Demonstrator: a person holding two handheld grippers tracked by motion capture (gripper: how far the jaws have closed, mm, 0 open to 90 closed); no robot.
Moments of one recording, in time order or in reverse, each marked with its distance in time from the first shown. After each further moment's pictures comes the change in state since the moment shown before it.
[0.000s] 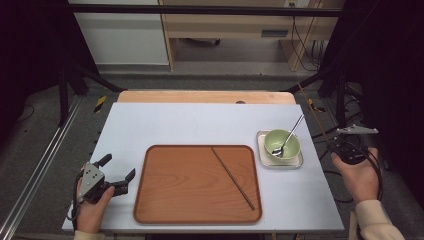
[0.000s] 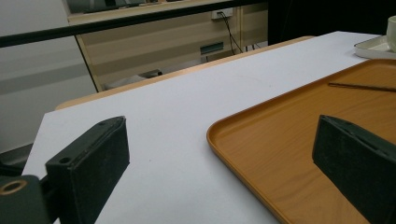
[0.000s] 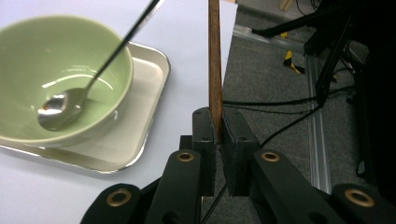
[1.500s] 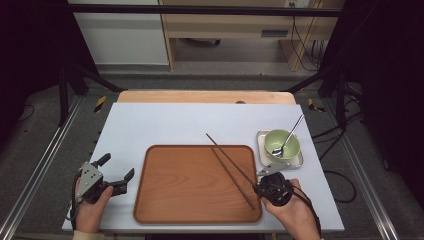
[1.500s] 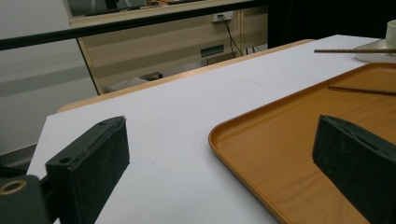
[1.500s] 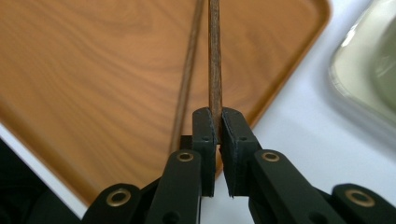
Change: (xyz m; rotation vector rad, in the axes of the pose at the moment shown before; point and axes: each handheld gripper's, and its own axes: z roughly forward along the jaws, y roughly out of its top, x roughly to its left) left arm 0.002 0.002 -0.002 -0.006 -0.001 0.000; right arm 0.207 -0.034 -0.022 0.158 0.415 -0.249
